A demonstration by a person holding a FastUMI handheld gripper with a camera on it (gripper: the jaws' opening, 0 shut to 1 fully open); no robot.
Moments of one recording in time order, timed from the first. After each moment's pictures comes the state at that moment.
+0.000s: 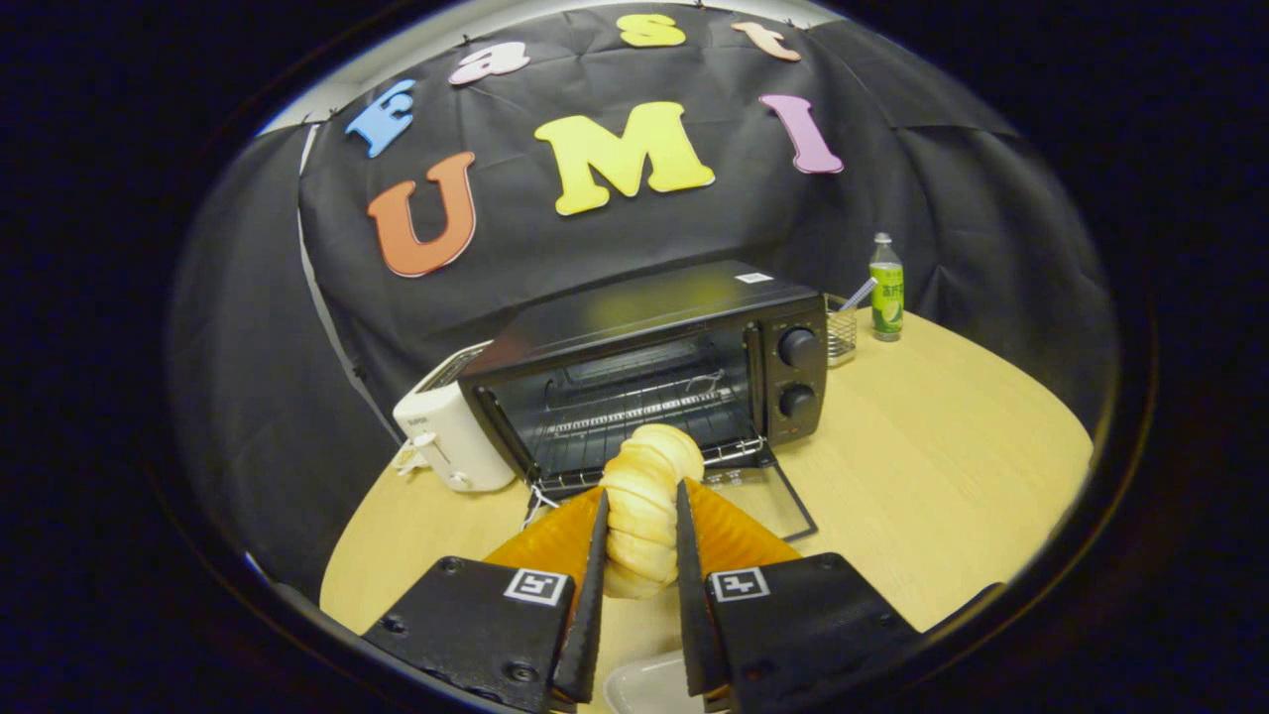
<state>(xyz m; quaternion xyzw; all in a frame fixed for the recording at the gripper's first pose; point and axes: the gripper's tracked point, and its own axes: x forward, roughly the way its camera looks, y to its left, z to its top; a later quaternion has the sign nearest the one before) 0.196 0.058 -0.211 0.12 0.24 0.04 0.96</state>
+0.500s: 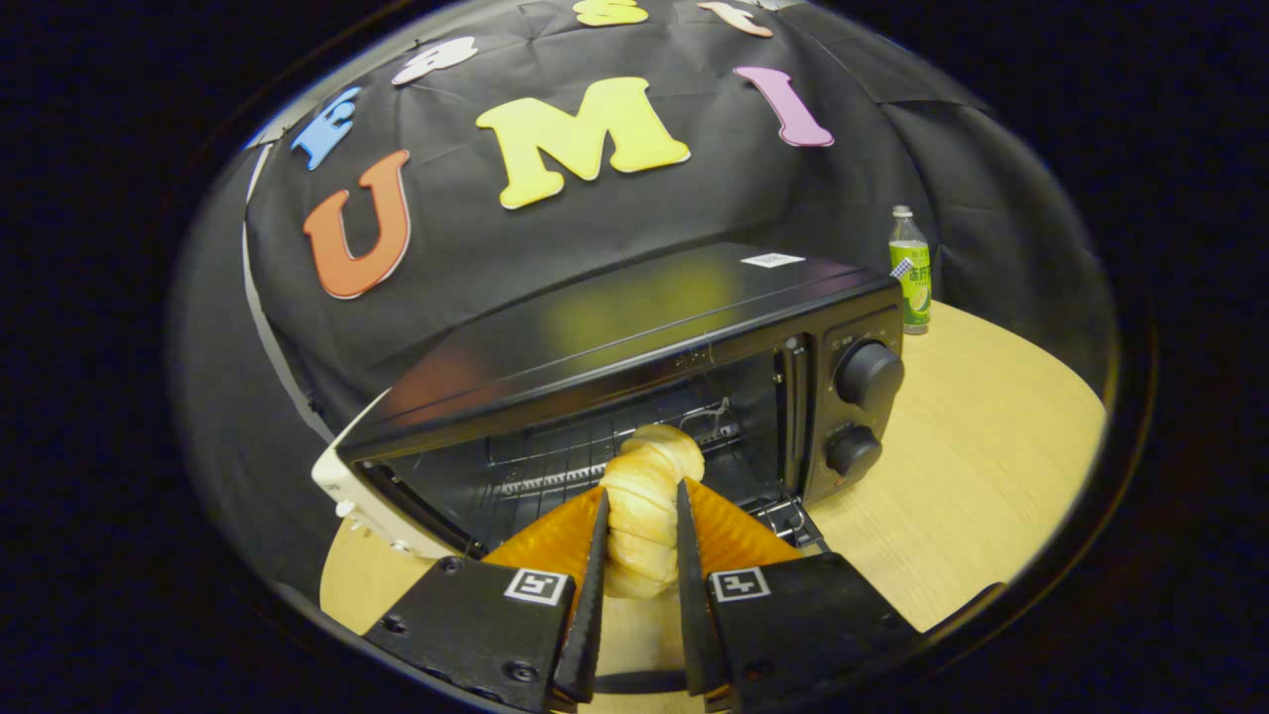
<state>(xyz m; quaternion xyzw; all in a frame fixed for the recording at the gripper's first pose) 0.315 0.045 -0.257 0.15 0.25 0.00 0.96</state>
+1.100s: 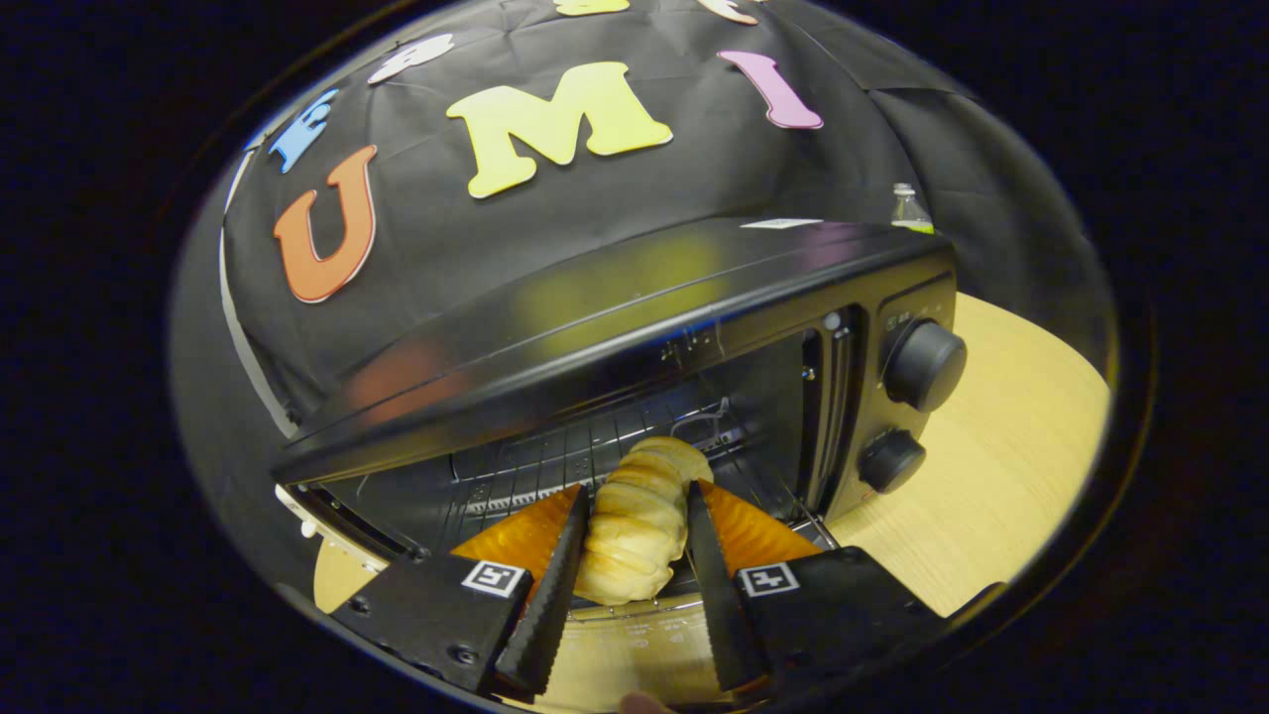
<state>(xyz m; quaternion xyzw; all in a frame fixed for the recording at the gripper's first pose) 0.335 0.046 -0.269 0.16 0.25 -0.02 0.96</state>
